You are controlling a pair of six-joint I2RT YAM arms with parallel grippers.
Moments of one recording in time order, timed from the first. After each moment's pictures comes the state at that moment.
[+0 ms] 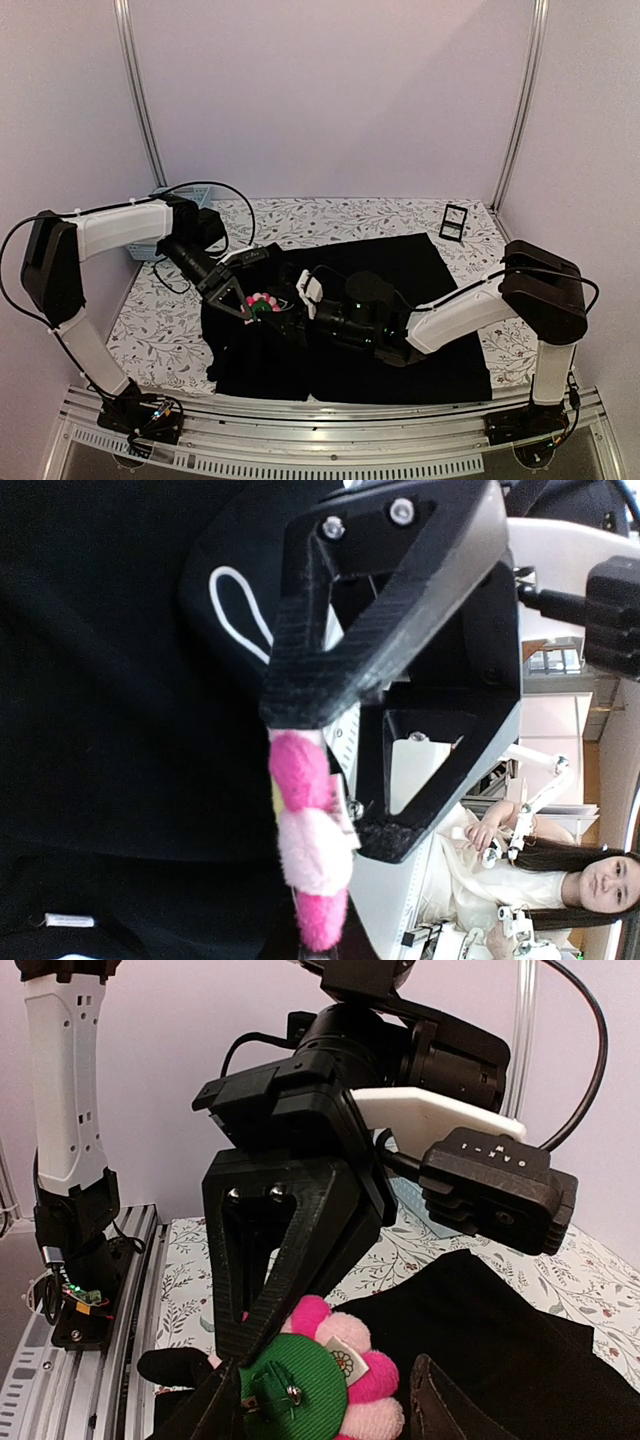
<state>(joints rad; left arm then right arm) -0.44 1.69 1.25 -1.33 1.02 0.53 1.17 1.98 1.01 0.96 -0.09 -0.03</state>
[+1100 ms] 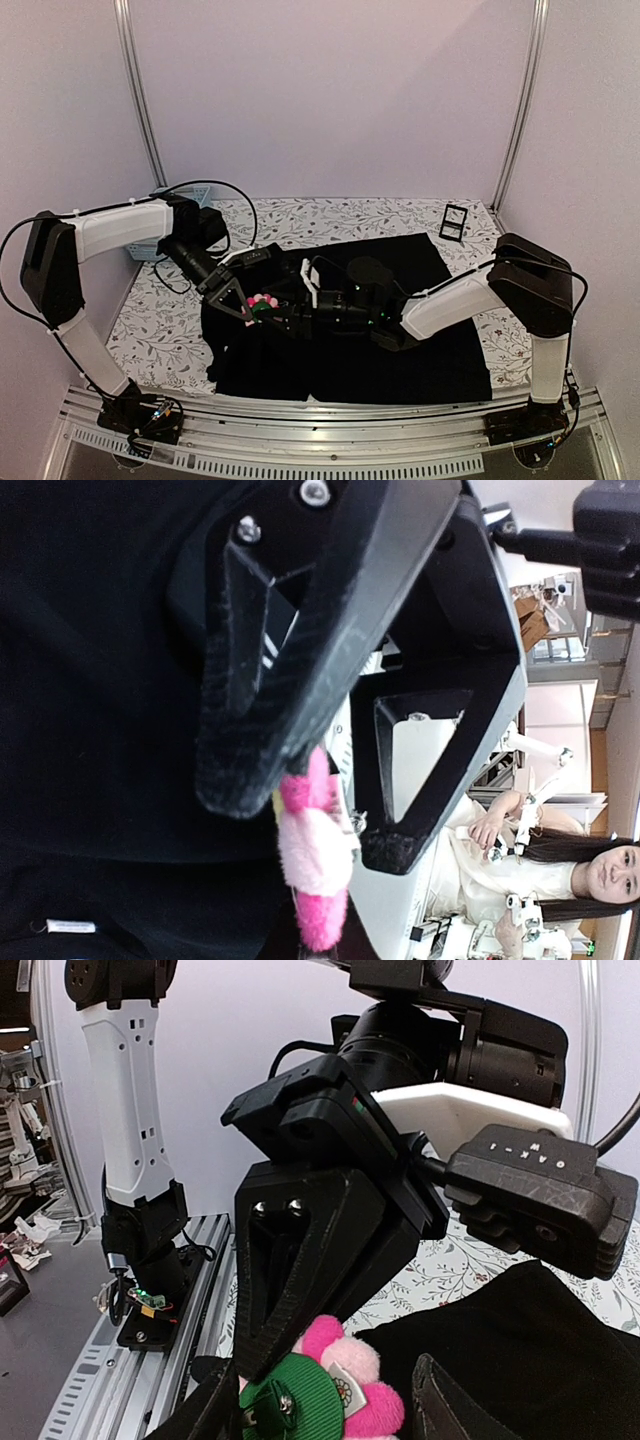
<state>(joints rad) -0.46 1.68 1.26 -1.33 1.01 0.55 1.09 2.03 1.07 0.98 -0.40 0.10</state>
